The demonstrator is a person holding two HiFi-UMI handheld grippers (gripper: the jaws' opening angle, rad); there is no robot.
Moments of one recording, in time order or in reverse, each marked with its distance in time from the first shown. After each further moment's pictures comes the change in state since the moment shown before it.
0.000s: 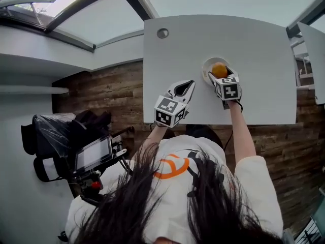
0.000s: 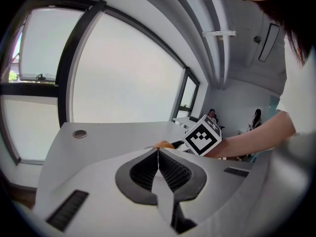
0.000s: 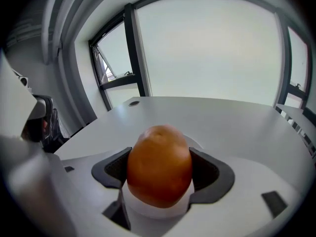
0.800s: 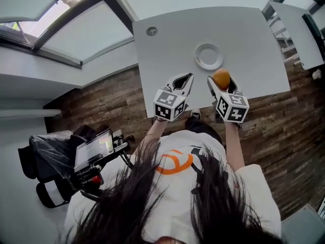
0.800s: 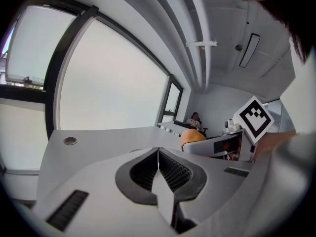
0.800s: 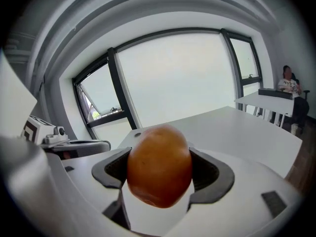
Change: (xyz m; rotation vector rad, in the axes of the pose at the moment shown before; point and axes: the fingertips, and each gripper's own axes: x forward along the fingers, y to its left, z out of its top) left arm -0.057 -0.044 0.002 0.084 -0.073 -0.165; right arm -0.187 0.082 -0.005 0.322 -0.327 -0.196
